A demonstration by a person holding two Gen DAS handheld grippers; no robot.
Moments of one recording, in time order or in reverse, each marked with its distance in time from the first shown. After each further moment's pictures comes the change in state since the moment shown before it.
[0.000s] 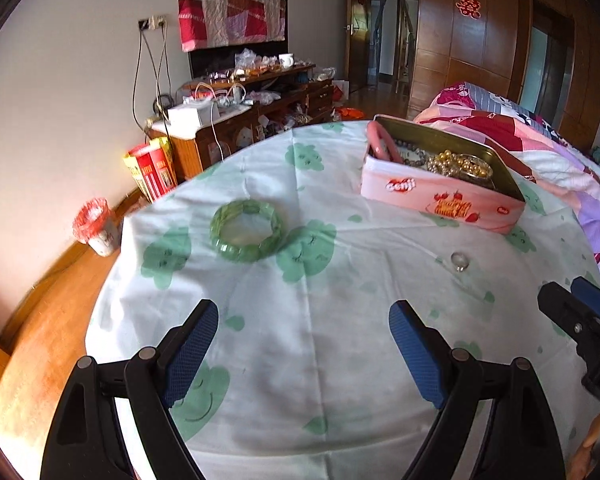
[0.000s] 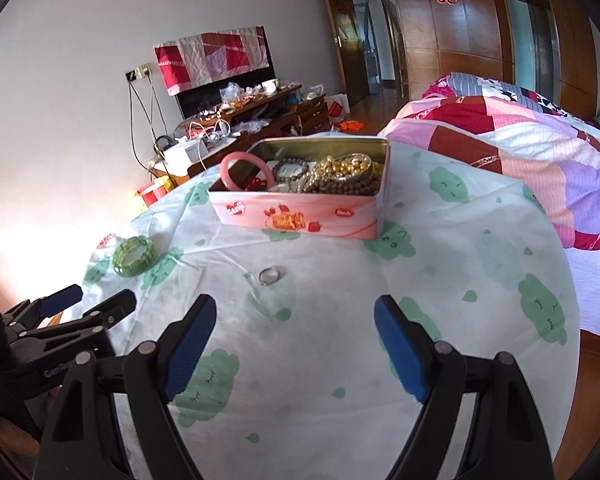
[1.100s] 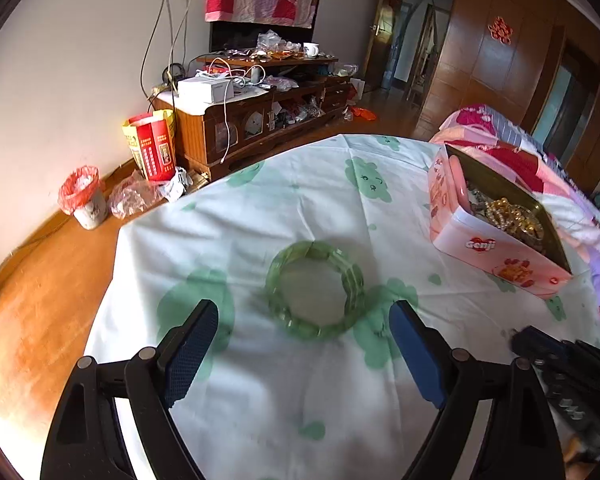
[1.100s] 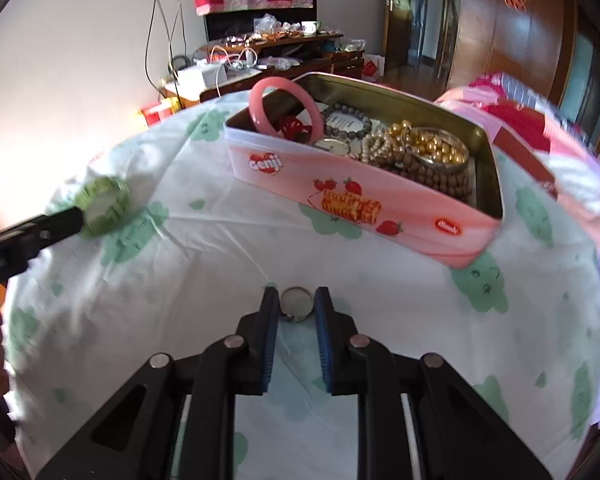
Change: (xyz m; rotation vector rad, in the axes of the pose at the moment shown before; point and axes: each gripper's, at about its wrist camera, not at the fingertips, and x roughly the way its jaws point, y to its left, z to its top) left arm 0.056 0.061 0.046 -0.109 0.031 -0.045; right arm 0.088 0.037 0.019 -0.185 0.213 0.006
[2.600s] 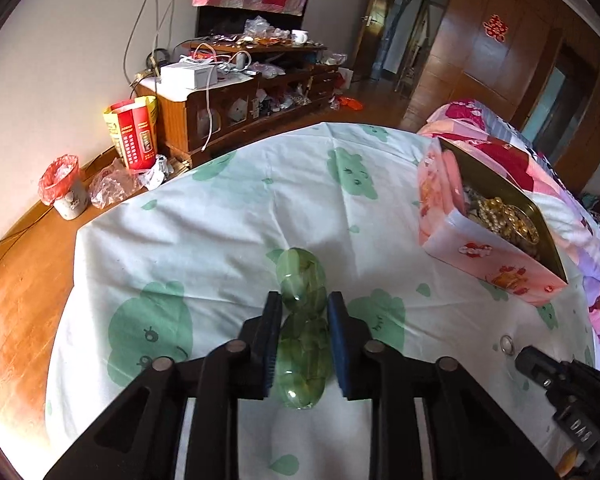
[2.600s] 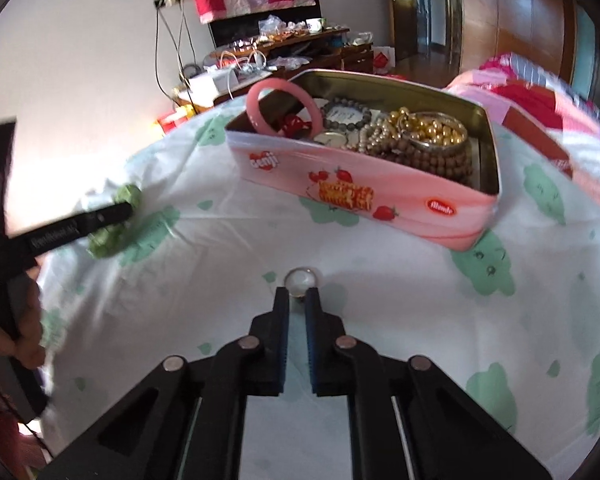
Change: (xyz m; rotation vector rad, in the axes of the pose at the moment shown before) left arm 0.019 -0.009 0.007 -0.016 0.046 -0.080; right arm -0.007 -0.019 -0.004 0.056 -0.001 0.107
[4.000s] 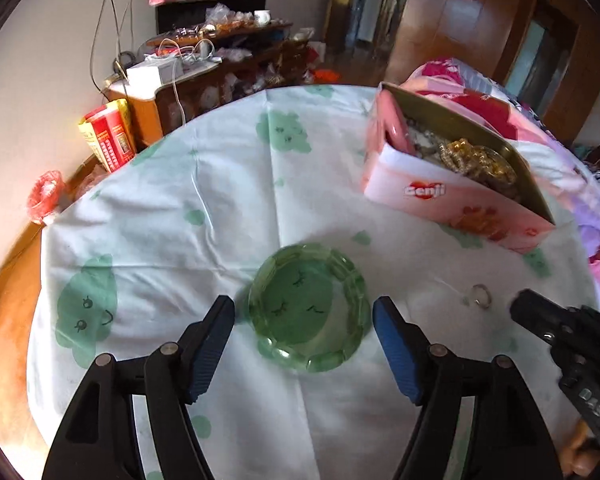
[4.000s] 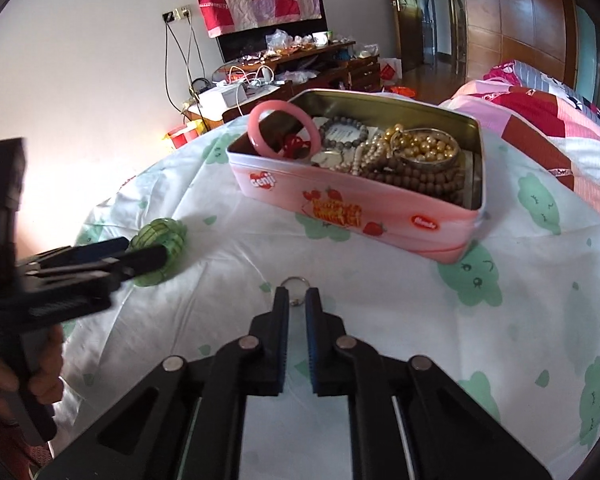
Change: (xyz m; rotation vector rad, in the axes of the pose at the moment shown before) left arm 0.005 -0.049 -0.017 0.124 0.073 0.022; right arm -0.010 -0.004 0.002 -0.030 -0.045 0.012
